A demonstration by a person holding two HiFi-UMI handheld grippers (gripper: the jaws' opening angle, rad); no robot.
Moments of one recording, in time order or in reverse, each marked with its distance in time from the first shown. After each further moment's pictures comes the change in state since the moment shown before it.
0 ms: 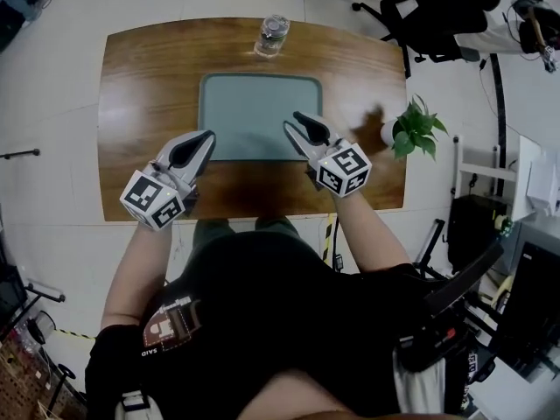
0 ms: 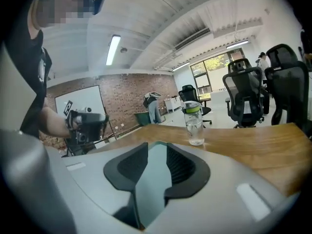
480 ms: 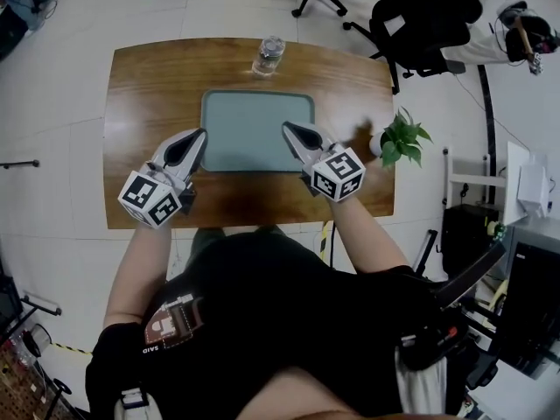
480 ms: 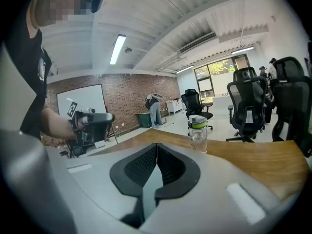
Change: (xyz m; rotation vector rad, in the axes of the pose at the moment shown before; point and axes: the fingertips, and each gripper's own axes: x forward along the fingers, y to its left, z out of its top) left arm -0.014 0.013 0.045 0.007 -0.110 0.031; right arm 0.000 0.023 0.046 -0.064 -0.009 -0.001
